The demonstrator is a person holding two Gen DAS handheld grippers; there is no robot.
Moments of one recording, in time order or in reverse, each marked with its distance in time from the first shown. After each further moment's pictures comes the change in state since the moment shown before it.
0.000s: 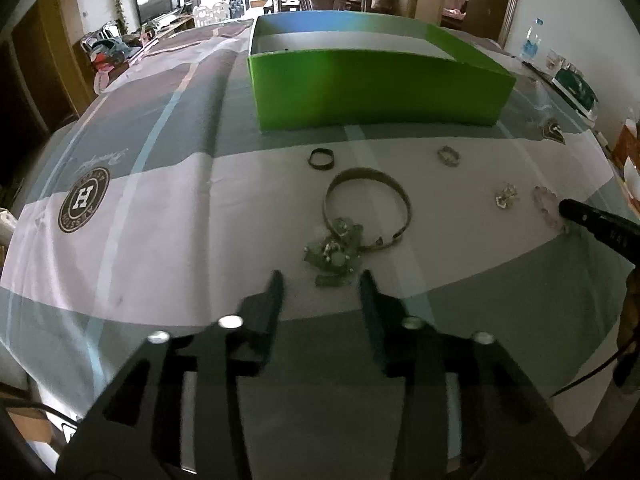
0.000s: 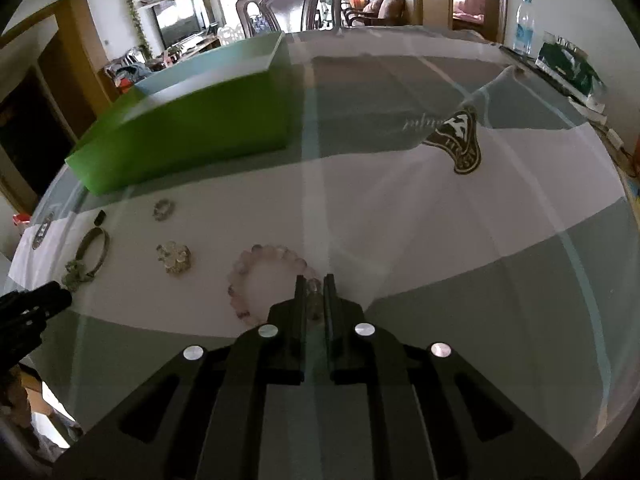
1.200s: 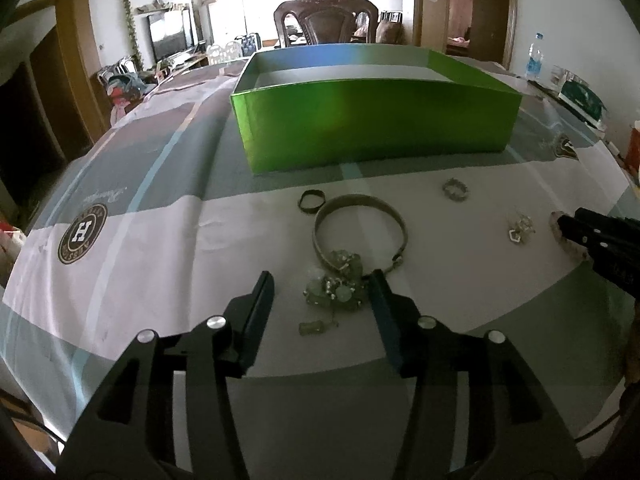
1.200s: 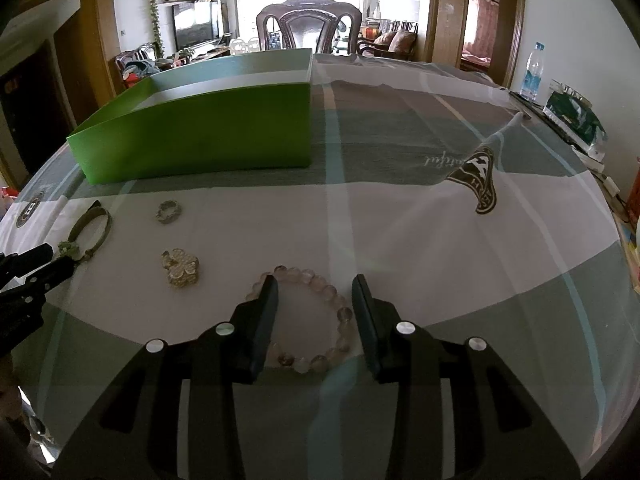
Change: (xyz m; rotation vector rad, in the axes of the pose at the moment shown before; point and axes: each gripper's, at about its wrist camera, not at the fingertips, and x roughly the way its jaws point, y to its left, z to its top) left arm 0.016 -0.017 0.001 0.022 -0.157 0.070; right arm 0.011 0.023 -0.002 -0.104 -0.101 -0.054
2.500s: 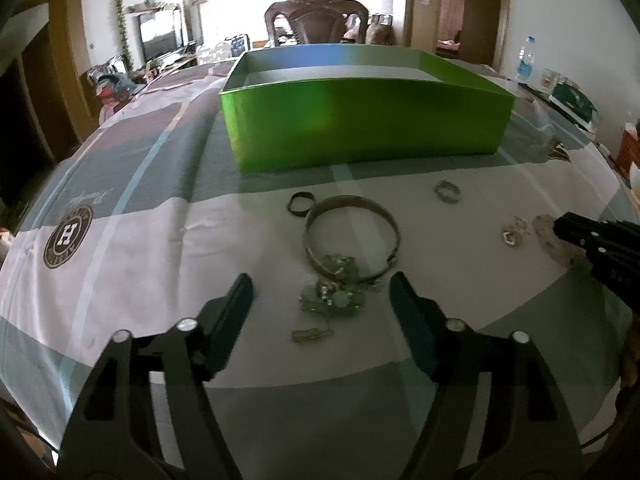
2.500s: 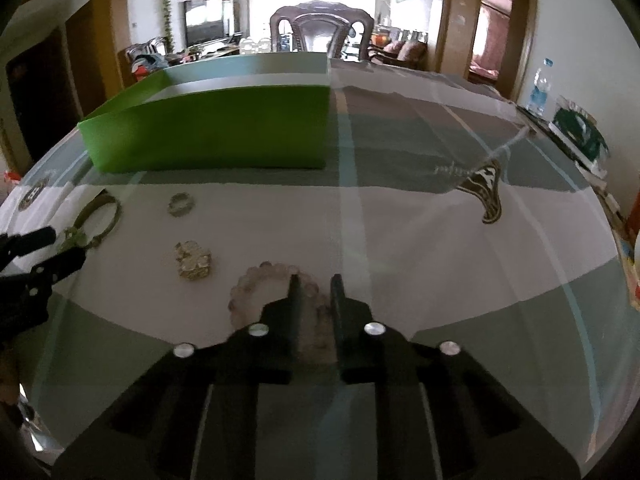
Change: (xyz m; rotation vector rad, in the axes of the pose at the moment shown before) left arm 0.007 0.002 0.002 0.009 -0.013 -0.056; right arm -0.003 0.011 -0.004 -0.066 -0.019 -0.002
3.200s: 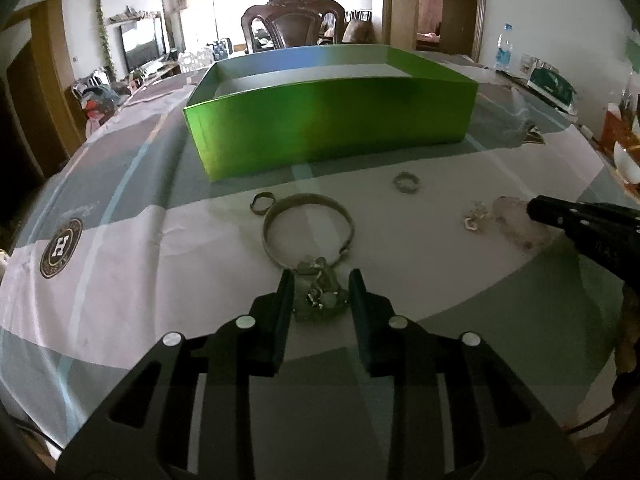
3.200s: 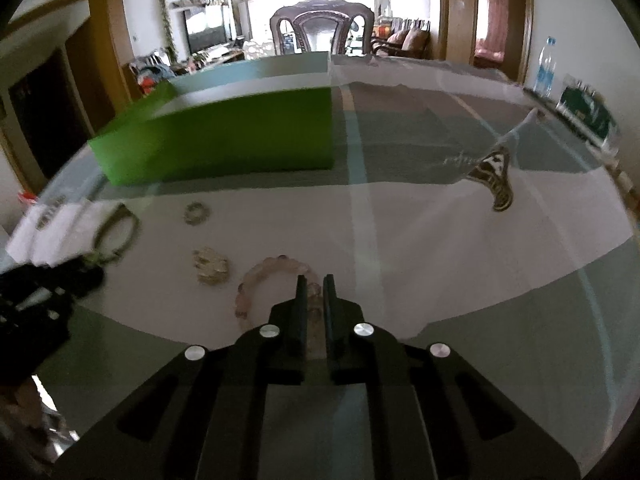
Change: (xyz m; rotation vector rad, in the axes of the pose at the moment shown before) left arm -0.016 -0.022 -0.003 0.047 0.011 -0.032; right arm -0.012 -0.003 0.006 0.075 0.003 0.096
